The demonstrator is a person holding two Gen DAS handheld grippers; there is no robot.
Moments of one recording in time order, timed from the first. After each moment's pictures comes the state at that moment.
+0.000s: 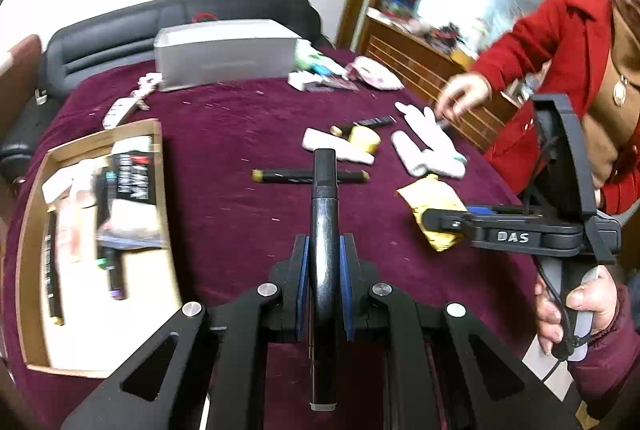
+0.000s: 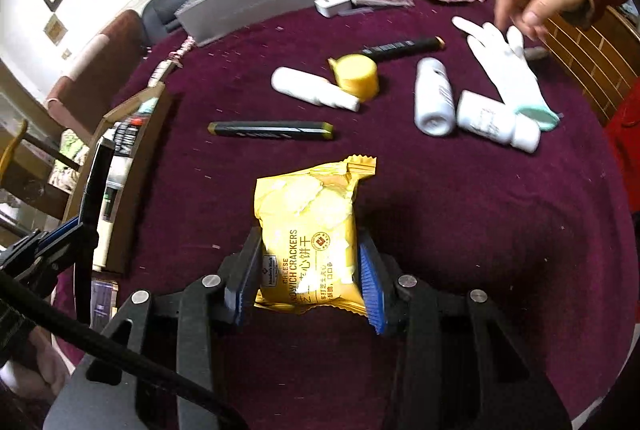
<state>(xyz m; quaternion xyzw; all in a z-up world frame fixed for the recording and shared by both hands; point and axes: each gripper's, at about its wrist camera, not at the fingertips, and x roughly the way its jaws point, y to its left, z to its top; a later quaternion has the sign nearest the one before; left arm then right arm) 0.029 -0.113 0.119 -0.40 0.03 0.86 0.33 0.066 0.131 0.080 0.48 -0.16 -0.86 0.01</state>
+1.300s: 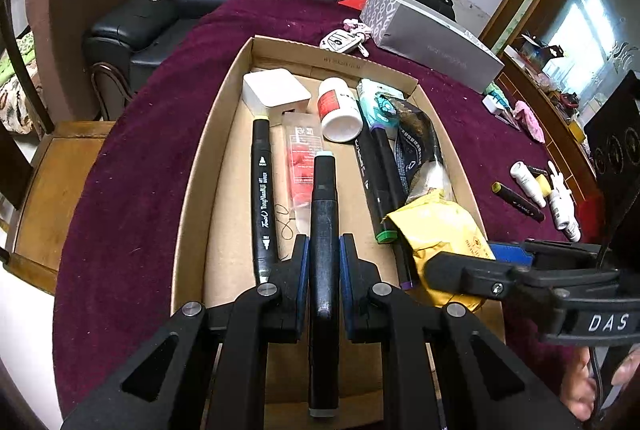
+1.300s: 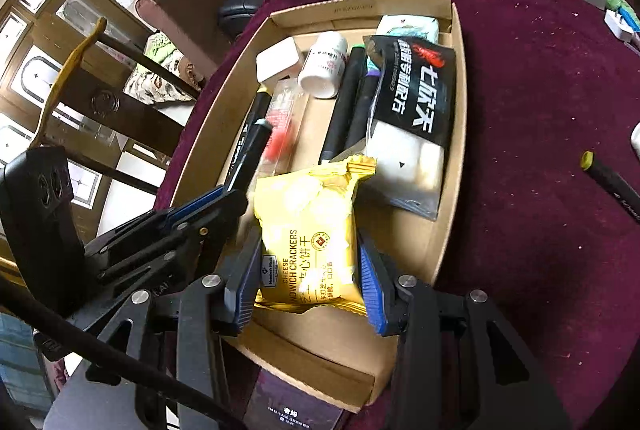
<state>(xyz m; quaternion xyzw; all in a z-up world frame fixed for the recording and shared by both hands) -0.070 -0.309 0.035 -0.48 -0.08 0.86 0.16 -0.061 -0.139 0.053 0.56 -0.11 -0.79 0.22</state>
